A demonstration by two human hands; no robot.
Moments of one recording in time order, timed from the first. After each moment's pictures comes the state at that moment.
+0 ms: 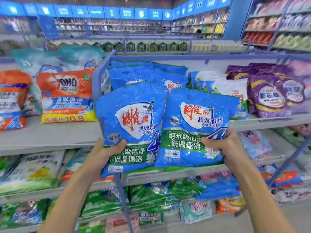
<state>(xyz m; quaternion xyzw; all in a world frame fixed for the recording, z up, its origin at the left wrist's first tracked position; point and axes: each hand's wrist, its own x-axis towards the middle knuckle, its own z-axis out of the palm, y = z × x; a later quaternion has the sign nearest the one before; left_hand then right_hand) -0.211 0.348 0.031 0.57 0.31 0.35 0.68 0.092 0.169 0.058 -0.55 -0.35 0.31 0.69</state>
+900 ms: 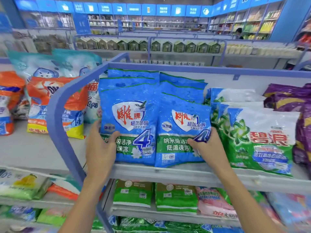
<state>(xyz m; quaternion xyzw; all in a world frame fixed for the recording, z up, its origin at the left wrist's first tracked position) -0.065 0.445 0.047 0.59 0.57 0.53 0.21 0.216 0.350 0.058 -0.72 -0.40 0.24 0.52</state>
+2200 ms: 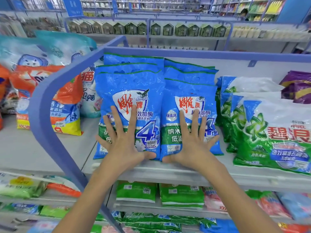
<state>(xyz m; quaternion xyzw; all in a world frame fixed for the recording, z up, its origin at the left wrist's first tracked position) -0.035 0.452 0.051 0.79 0.57 0.18 0.17 0.162 0.392 0.052 -0.80 -0.58 0.14 0.10</state>
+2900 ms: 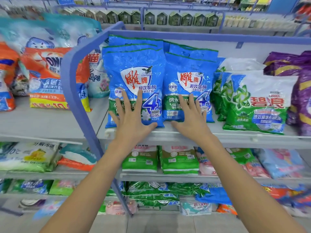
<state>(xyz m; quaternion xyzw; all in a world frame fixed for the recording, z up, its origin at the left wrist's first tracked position) -0.048 0.426 0.032 0.81 0.54 0.22 0.11 0.149 0.359 0.037 -0.79 -0.57 0.09 0.23</state>
